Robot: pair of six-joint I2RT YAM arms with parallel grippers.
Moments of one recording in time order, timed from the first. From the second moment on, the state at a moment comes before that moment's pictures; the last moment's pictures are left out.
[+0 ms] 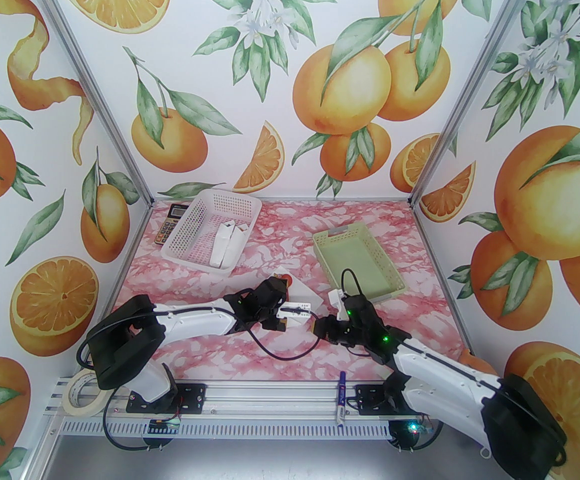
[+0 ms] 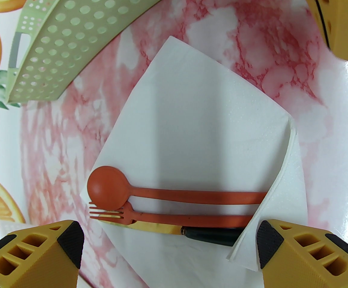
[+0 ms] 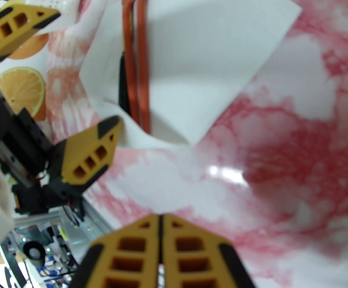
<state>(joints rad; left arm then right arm) -0.96 1.61 0.81 -0.02 -0.14 0.84 0.61 1.01 0.24 0.03 -0.44 0.95</state>
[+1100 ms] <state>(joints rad) -0.94 1.63 0.81 0.00 -0.13 0.82 0.67 1.47 0.24 0.56 -0.43 1.09</state>
